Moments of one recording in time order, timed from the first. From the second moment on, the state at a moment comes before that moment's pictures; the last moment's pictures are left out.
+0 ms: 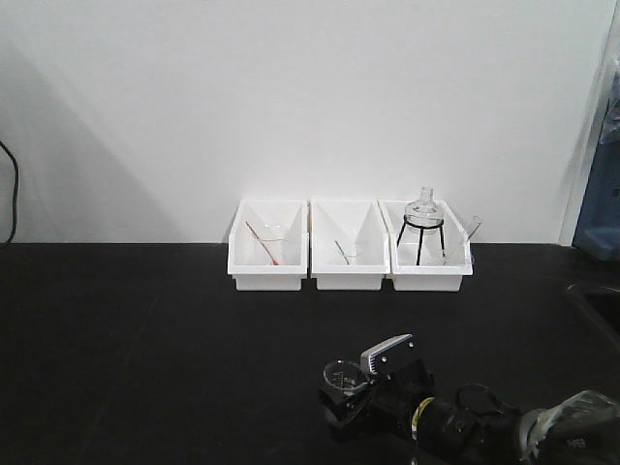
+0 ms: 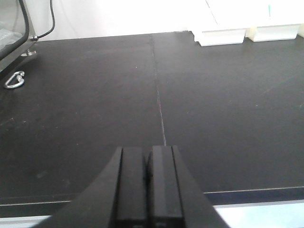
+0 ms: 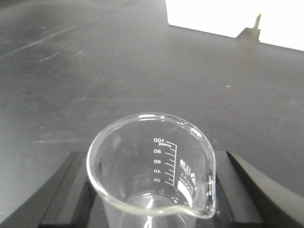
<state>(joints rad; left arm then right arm) -0.07 -0.01 0.03 0.18 0.28 -0.18 0.28 2.21 -1.15 -0.61 -0.72 0.44</state>
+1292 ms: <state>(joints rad) -0.07 -0.01 0.03 0.18 0.28 -0.18 0.28 1.61 -1.13 -1.43 -0.51 1.25</state>
